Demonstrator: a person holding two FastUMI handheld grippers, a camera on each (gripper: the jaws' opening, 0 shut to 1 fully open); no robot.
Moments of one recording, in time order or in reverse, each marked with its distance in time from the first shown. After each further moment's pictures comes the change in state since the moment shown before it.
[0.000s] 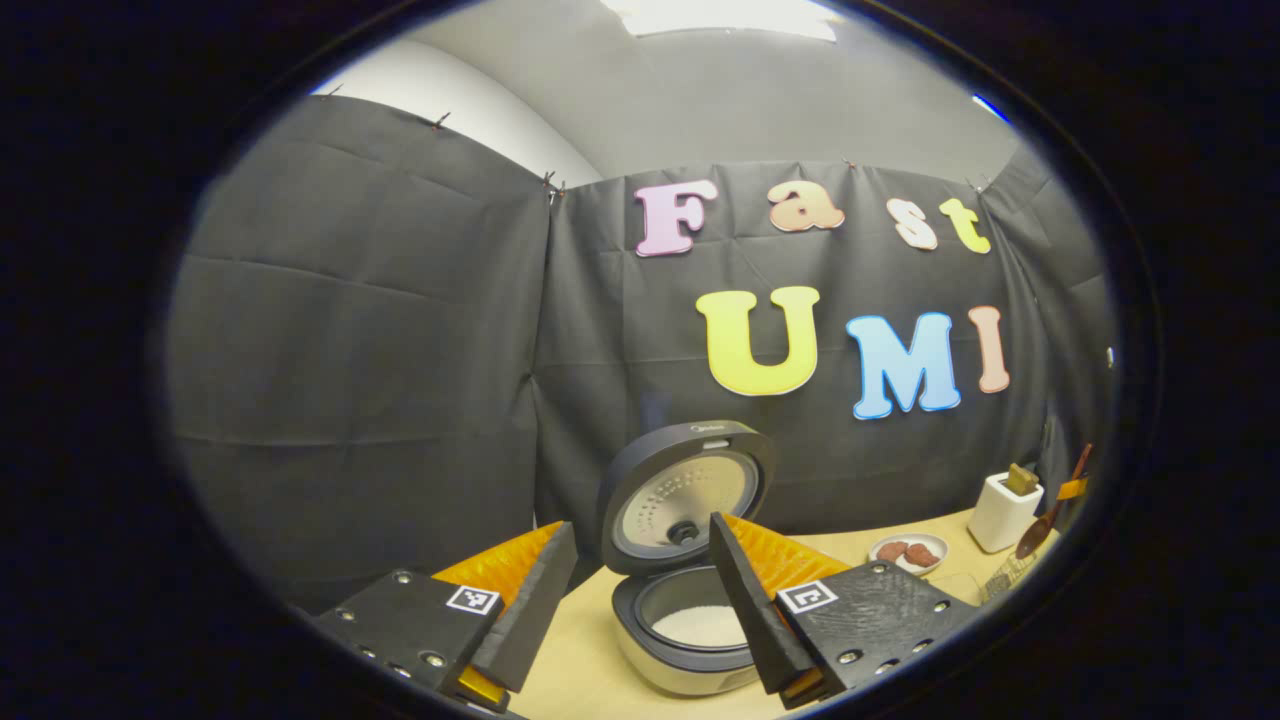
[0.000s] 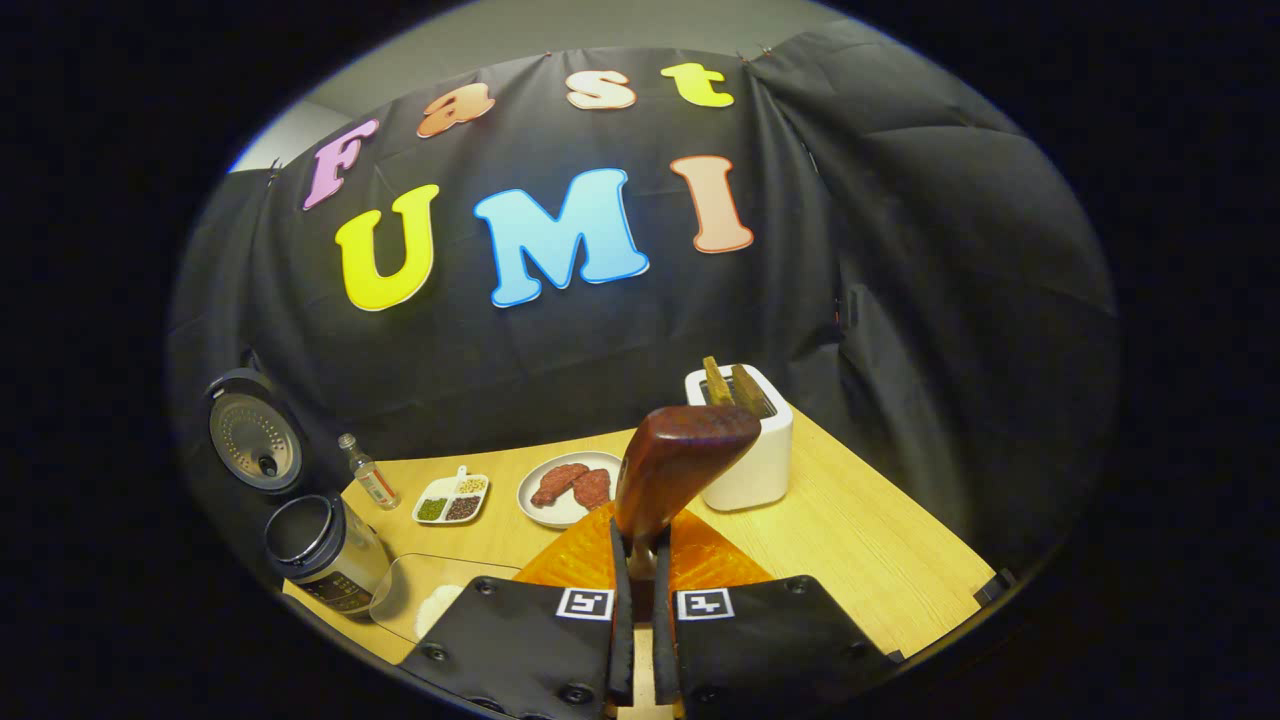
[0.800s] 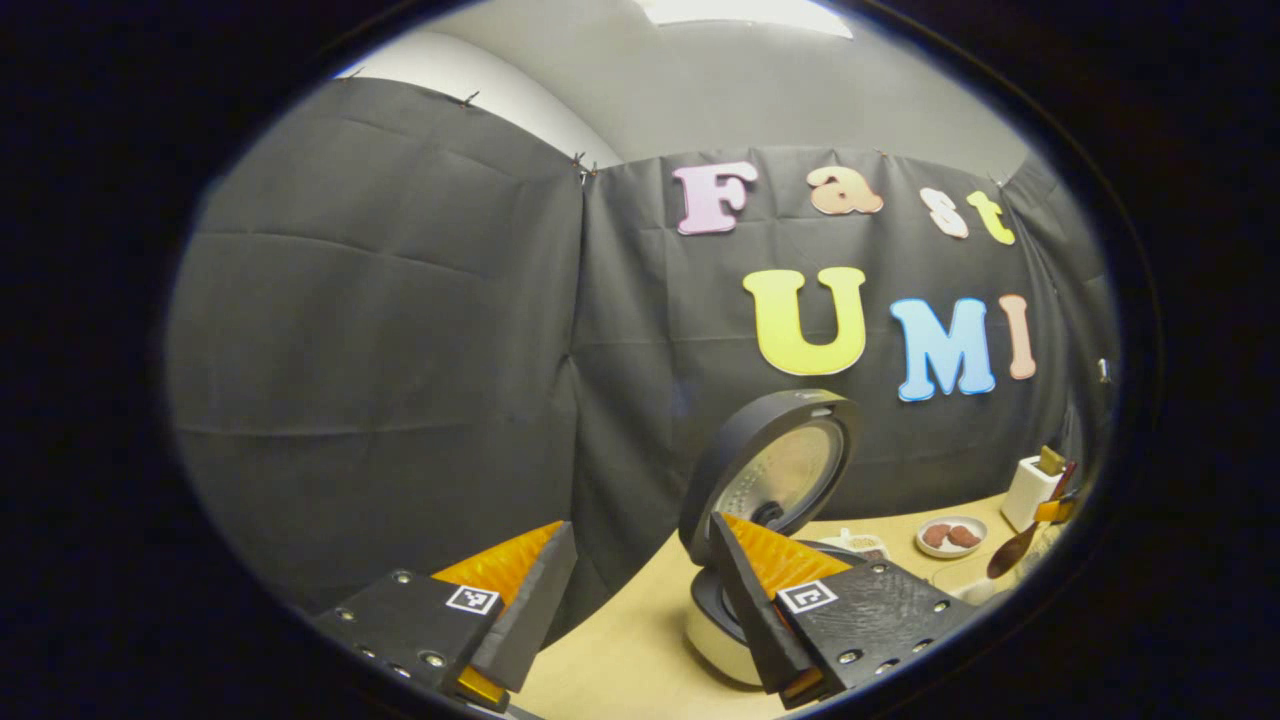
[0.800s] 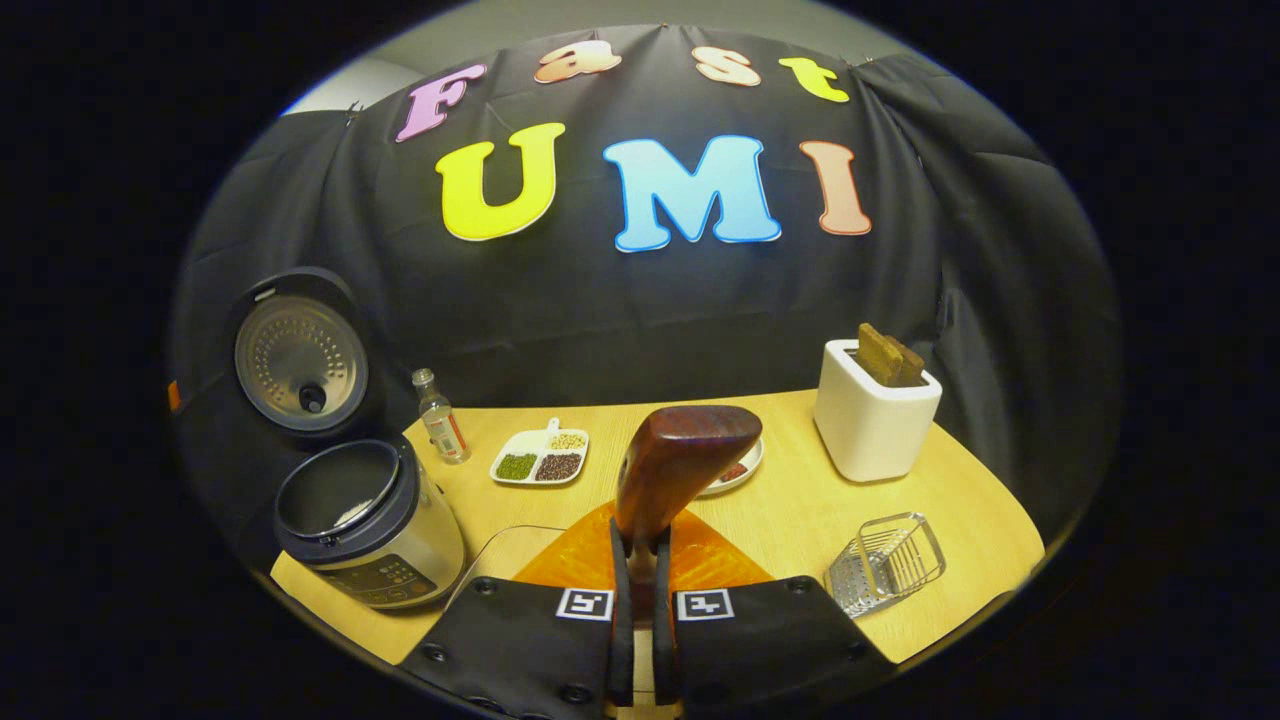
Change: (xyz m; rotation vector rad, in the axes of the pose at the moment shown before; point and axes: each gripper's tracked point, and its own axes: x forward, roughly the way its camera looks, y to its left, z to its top) left arm 0.030 0.100 -0.033 0.000 0.041 0.064; right arm 0.030 0.154 -0.086 -0.129 0.088 0.148
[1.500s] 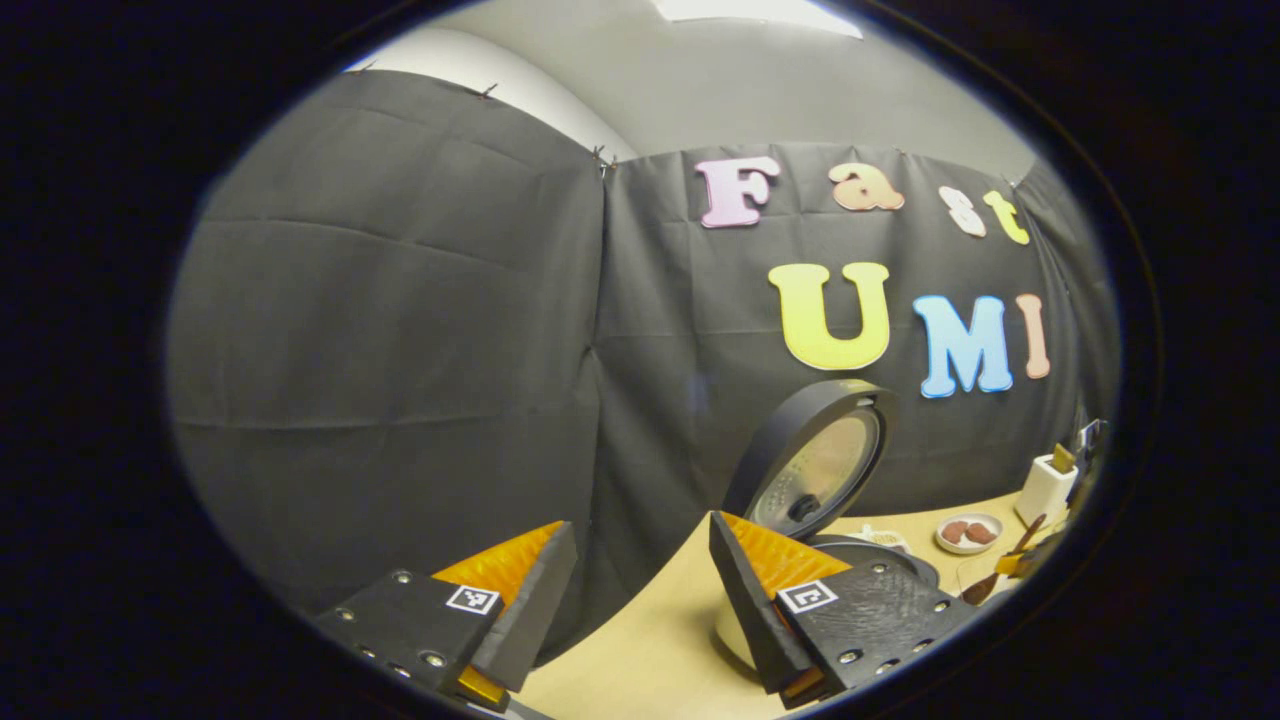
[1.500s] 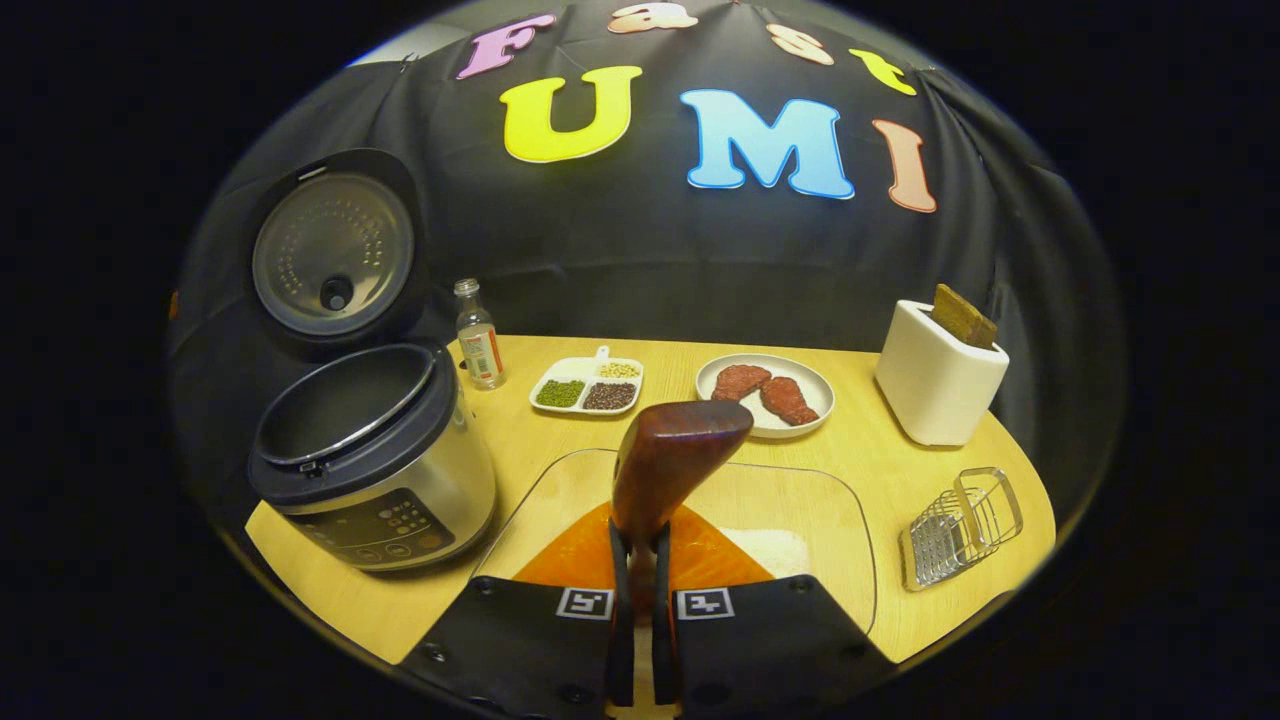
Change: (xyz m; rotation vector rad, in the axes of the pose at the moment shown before) left arm 0.007 0.030 -0.010 -0.012 0.013 0.029; right arm 0.021 0.063 -0.067 -0.101 0.121 0.081
